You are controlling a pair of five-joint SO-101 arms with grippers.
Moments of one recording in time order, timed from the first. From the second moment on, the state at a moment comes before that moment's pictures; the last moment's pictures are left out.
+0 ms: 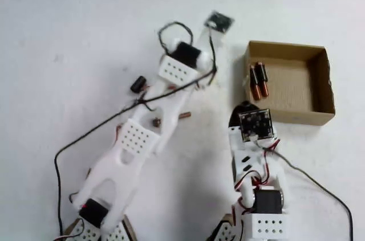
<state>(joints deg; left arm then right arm) 23.9 68.1 -92.8 101.6 5.1 -3.4 -102.5 94.7 36.8 16.0</state>
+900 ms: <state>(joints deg) 21.6 27.5 -69.5 101.6 -1.0 -14.9 -102.5 95.5 36.8 16.0</state>
